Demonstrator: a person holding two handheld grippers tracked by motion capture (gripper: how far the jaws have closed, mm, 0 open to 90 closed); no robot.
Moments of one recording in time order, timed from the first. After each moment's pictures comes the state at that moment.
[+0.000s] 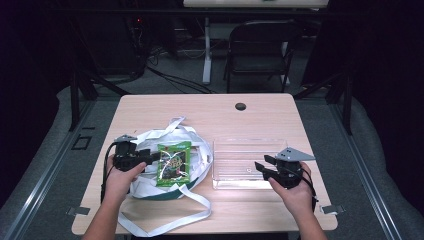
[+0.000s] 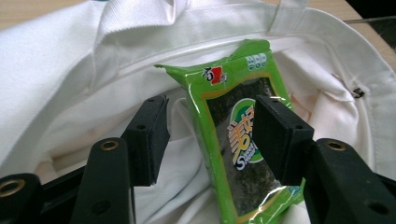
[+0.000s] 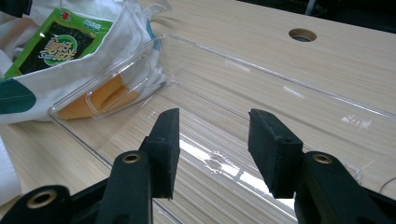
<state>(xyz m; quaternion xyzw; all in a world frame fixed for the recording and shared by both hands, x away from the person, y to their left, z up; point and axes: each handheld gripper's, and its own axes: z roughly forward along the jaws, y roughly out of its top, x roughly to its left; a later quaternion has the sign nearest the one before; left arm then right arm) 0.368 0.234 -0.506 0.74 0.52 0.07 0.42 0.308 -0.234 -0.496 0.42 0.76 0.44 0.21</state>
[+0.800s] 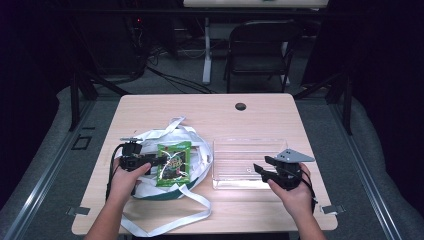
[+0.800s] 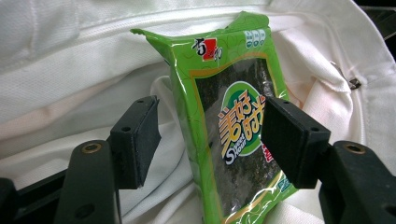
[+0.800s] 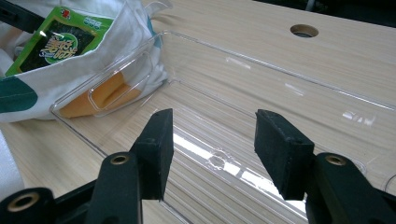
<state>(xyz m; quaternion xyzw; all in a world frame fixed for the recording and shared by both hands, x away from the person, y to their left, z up) 0.379 0.227 -0.524 0.74 0.54 0.01 0.41 0.305 -0.233 -0.499 0.43 0.76 0.44 0.21</state>
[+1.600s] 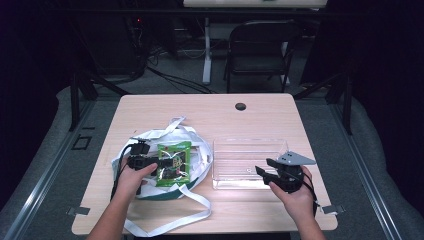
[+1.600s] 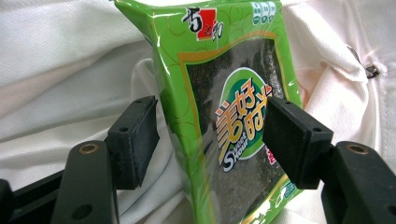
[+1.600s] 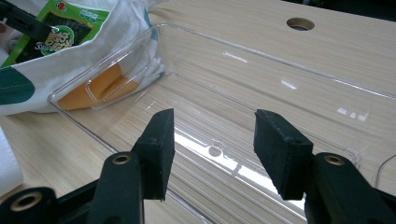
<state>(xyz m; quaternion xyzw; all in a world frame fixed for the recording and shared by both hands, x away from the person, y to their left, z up) 0.392 0.212 -0.539 0.75 0.54 -0.04 0.38 0.299 -0.235 -0.501 0.44 0.76 0.43 0.21</state>
